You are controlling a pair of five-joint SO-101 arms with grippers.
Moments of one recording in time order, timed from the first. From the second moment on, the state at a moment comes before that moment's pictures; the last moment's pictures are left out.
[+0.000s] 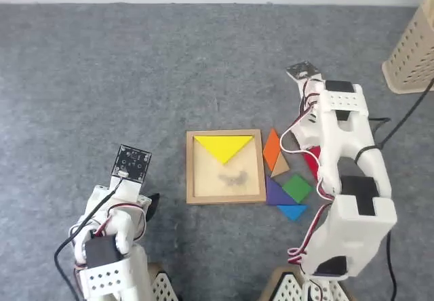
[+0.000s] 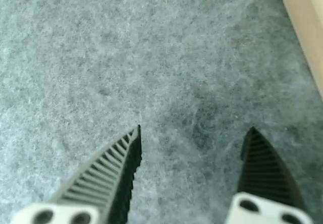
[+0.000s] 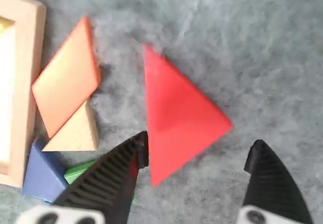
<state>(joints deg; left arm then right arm) -19.7 -103.4 97.3 73.5 -23.4 -1.1 16.7 7.6 73.6 24.2</state>
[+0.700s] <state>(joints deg) -19.7 -103.4 97.3 73.5 -23.4 -0.8 25.5 6.1 69.6 24.4</state>
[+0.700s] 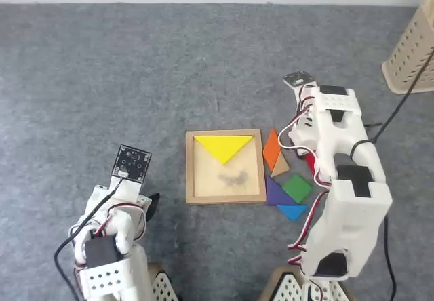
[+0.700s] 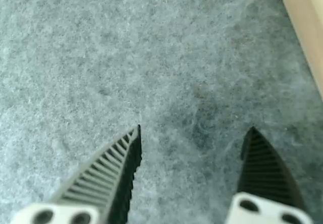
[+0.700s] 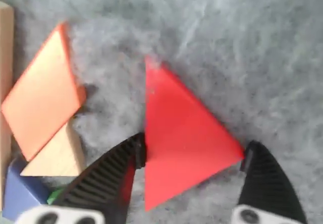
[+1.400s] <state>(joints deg) -19.7 -103.4 97.3 73.5 -23.4 -1.4 20.2 8.9 70.5 21.5</state>
